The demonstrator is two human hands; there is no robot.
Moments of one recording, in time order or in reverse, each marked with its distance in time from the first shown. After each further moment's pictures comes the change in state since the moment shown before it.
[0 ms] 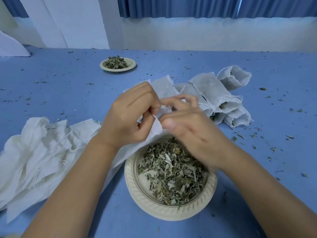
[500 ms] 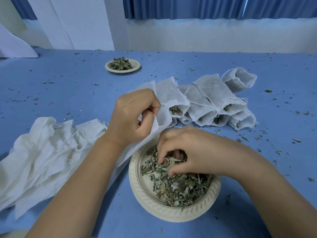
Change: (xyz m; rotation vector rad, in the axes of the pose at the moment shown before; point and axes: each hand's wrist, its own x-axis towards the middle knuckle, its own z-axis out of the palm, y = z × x) left_hand -0.001 0.005 -0.003 0.021 -0.037 -0.198; right_hand -0.004 -0.002 -0.003 -0.133 -0.537 0.125
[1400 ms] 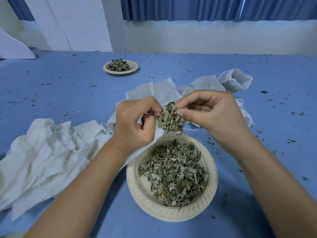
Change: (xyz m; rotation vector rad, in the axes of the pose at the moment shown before) left_hand -0.005 0.013 0.013 -0.079 0.152 -0.077; right_hand -0.003 0.011 -0.019 0.892 0.780 0.041
